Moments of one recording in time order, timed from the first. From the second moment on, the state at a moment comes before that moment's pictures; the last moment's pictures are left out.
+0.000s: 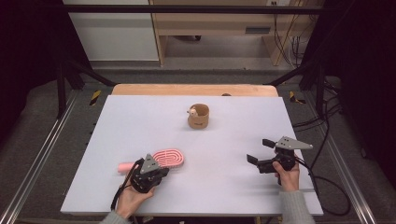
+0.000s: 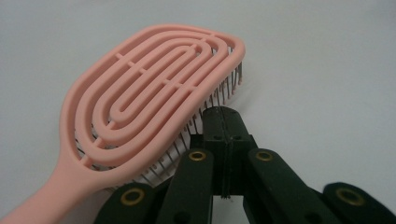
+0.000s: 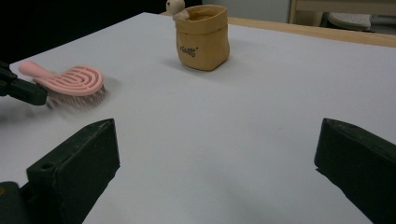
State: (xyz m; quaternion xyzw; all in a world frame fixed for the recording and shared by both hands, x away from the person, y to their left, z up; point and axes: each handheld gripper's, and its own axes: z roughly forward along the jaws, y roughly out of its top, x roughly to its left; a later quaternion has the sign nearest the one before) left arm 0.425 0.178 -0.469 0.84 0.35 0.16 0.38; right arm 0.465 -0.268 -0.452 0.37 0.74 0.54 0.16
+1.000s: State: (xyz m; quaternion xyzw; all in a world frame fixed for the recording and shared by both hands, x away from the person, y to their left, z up) left arm 0.425 0.182 -0.448 0.82 0.35 0.17 0.41; right arm 0.465 -0.268 -0.452 0.37 0.74 0.54 0.16
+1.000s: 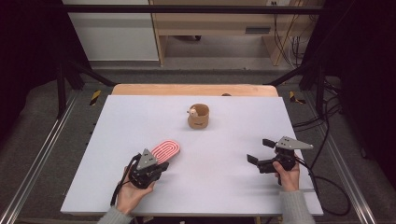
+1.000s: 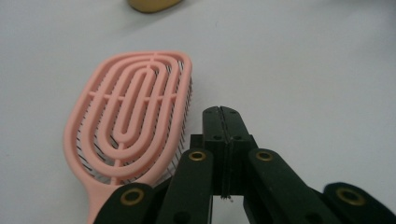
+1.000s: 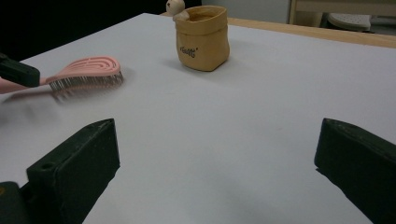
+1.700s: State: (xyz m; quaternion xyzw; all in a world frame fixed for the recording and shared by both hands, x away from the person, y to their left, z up) left arm 0.418 0.235 -0.398 0.78 0.36 0.19 0.48; right arm 0.465 -0.268 -0.452 0.37 0.74 0.54 0.16
